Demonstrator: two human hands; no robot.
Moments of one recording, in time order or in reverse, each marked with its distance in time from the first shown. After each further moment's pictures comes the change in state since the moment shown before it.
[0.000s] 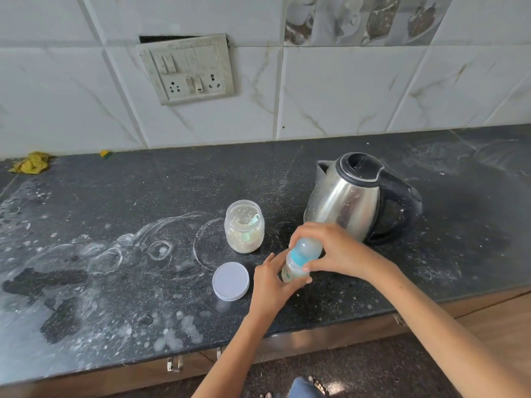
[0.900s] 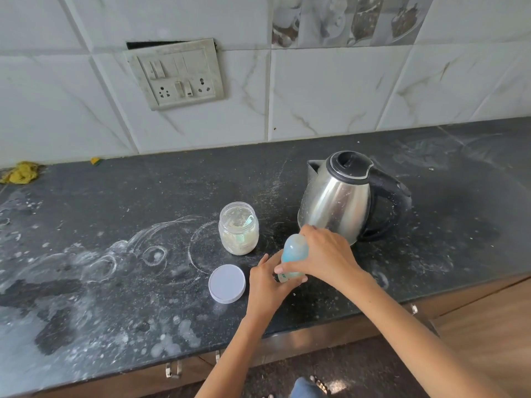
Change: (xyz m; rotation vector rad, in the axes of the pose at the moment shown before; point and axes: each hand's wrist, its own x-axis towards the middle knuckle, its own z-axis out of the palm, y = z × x) left_hand -0.001 0.006 0.000 -0.028 -0.007 -0.028; right_hand 0.002 -0.014 0.031 -0.379 0.151 0.434
